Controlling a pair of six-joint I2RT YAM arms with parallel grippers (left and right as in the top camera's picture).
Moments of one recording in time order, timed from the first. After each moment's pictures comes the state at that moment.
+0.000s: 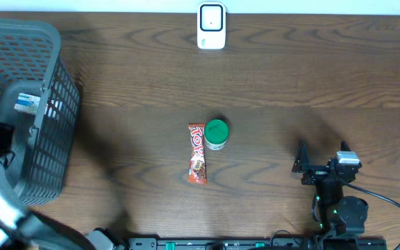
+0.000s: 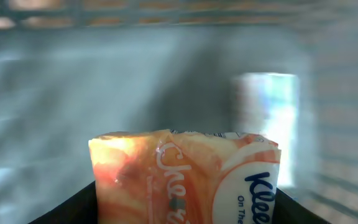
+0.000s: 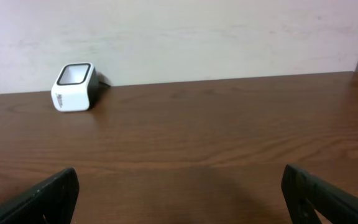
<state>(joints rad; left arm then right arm) 0.85 1.45 1.09 -0.59 0.18 -0.59 0.01 0.01 0.01 -0.07 0.02 0.08</state>
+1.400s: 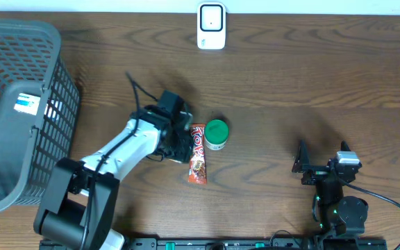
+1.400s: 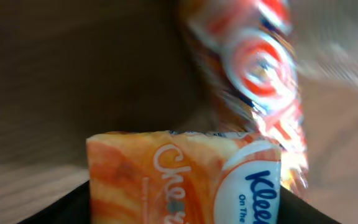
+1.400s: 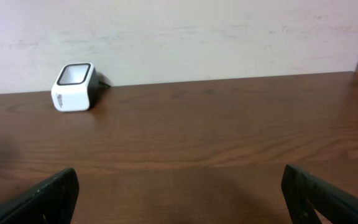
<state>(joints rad) -0.43 1.69 0.96 -0.71 0.25 -0.08 0.01 0.01 0.01 -0.07 0.02 0.08</state>
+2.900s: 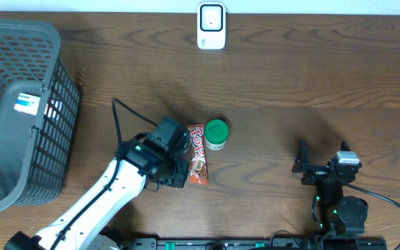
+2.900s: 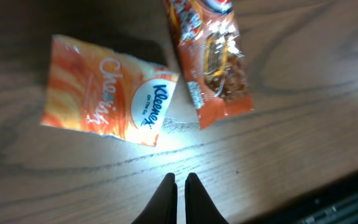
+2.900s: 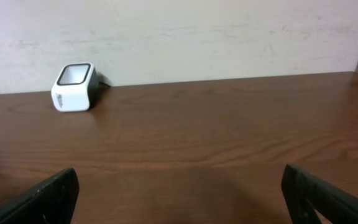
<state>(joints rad) -0.57 1.30 0.81 -0.88 0.22 -0.31 0.01 0.01 0.01 -0.07 0.02 0.08</state>
